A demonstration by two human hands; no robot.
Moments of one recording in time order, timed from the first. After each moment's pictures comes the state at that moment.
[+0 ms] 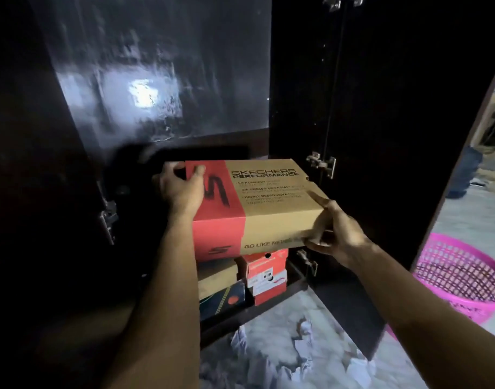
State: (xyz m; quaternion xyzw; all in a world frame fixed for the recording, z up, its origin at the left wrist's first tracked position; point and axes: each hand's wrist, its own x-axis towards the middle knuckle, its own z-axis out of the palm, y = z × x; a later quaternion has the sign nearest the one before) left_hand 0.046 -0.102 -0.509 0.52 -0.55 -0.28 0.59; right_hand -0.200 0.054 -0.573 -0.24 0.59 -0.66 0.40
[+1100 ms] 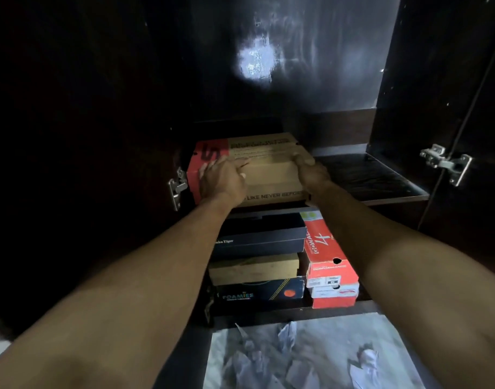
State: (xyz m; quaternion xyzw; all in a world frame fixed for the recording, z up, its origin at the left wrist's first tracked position) left_hand 0.084 -0.145 -0.544 0.66 -0.68 0.04 0.32; right_hand -0.116 -0.177 -0.554 -0.43 0.62 -0.50 0.42
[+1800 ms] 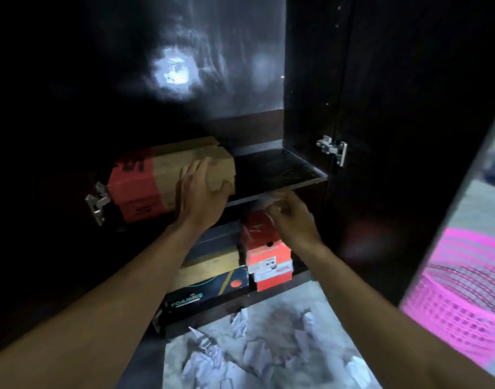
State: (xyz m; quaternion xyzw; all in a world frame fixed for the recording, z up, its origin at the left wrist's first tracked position) left_hand 0.003 -0.070 -0.549 0.45 -0.75 -0.04 0.48; right_hand -0.176 0.012 -0.593 -0.50 0.64 -0.54 0.24
